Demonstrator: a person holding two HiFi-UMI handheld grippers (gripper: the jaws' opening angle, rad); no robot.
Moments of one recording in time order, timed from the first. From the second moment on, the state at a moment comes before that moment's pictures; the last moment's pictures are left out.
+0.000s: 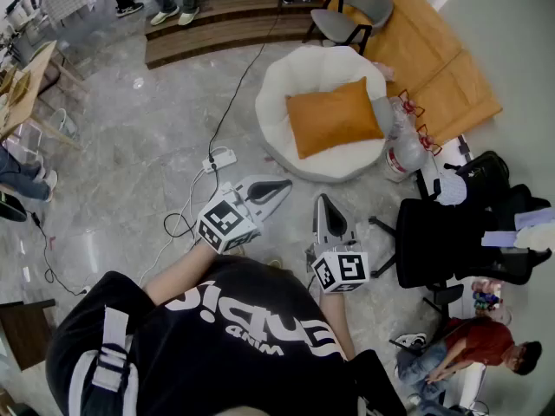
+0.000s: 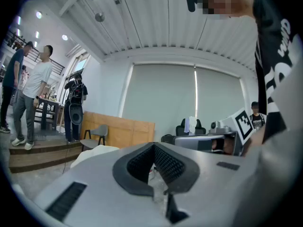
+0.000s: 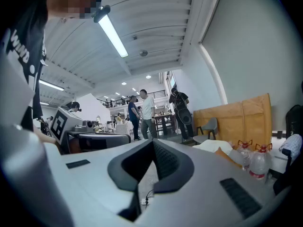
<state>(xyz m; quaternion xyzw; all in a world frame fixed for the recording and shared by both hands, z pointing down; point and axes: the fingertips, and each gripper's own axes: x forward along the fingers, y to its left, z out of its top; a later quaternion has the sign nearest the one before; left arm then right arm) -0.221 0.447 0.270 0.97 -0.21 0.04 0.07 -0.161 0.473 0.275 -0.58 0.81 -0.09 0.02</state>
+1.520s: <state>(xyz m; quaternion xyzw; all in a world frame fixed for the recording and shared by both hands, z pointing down) -0.272 0.394 0.282 0.98 -0.16 0.04 0.08 -0.179 0.455 0.291 -0.66 0.75 -0.11 0.05</state>
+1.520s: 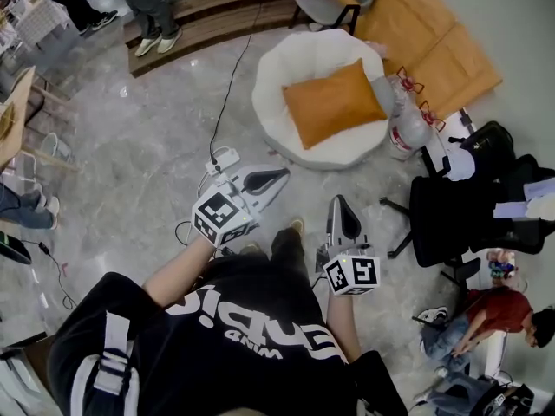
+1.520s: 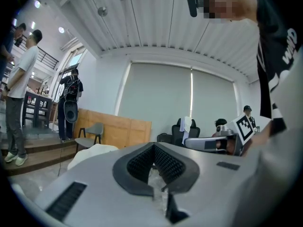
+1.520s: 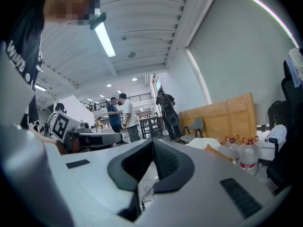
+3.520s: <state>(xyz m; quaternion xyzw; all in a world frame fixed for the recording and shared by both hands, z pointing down) -0.073 0.208 0.302 0.97 -0.21 0.05 0.08 0.031 0.281 0.337 -0.62 0.77 -0.15 0.02</state>
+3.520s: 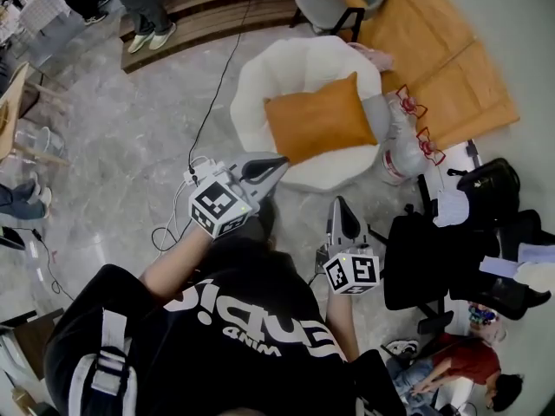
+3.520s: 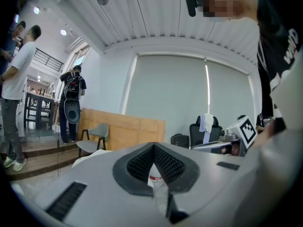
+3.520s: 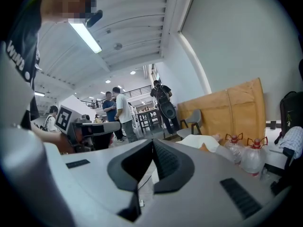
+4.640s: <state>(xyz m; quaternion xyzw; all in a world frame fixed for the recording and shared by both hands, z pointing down) -0.010 -0.008 0.328 0.98 -0.13 0.09 0.11 0.071 0.056 0.343 -0.65 0.74 -0.17 0.01</state>
